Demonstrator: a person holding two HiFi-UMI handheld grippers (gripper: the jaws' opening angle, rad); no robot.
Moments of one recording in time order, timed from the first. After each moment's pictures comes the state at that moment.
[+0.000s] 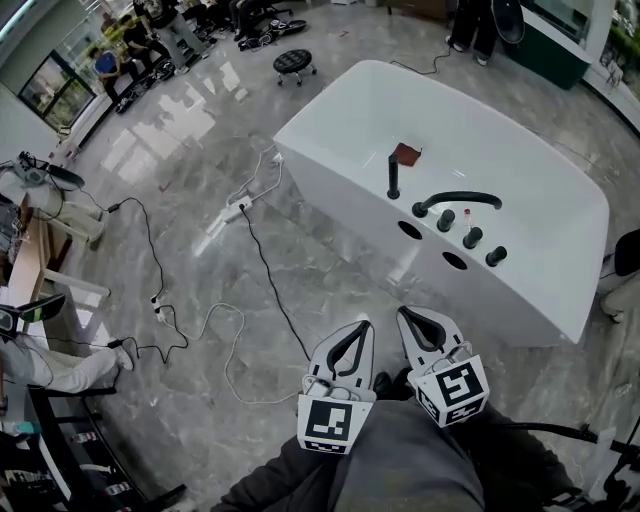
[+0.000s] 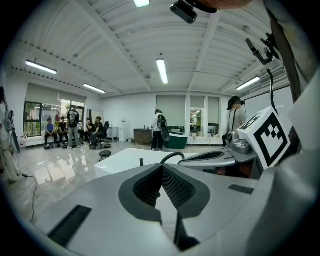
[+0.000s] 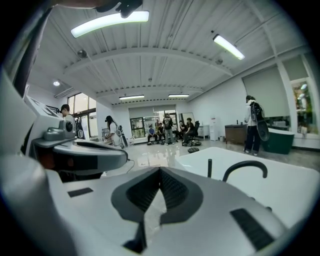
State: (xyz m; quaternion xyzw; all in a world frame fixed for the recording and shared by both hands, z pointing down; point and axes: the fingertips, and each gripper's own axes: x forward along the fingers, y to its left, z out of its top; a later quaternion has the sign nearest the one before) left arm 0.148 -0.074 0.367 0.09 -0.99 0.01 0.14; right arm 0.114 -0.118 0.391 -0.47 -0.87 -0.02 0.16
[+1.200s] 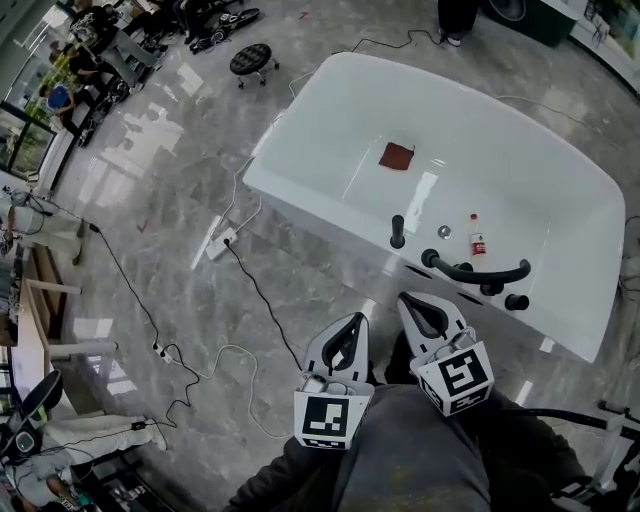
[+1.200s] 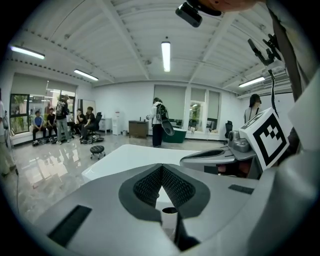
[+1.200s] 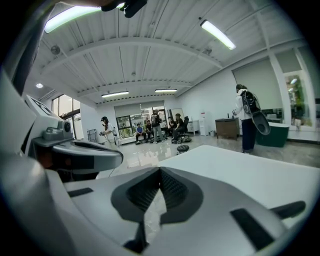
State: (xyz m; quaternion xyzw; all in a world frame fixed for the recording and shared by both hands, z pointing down) left arm -0.114 0.020 0.391 0.13 -0.97 0.00 0.19; right arm -0.146 -0.036 0.415 -0.42 -0.89 0.00 0.20
